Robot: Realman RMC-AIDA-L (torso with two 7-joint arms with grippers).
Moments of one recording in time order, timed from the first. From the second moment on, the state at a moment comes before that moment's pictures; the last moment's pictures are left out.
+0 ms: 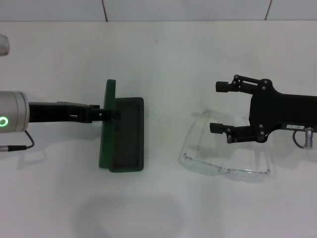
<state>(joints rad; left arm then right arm) -0.36 -2.09 1.05 1.06 2.07 1.36 -2.24 0.55 1.98 -1.10 -0.48 -1.50 -1.58 0.85</state>
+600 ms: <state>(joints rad) -0.39 -2.08 1.04 1.06 2.11 1.36 -2.27 0.54 1.98 -1.10 -0.48 -1.50 -1.58 0.83</state>
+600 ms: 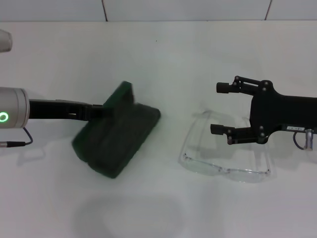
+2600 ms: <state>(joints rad) -0.82 -2.09 1.11 0.82 2.21 1.30 -1.44 0.46 2.02 -1.11 -0.45 -1.49 -1.61 0.71</state>
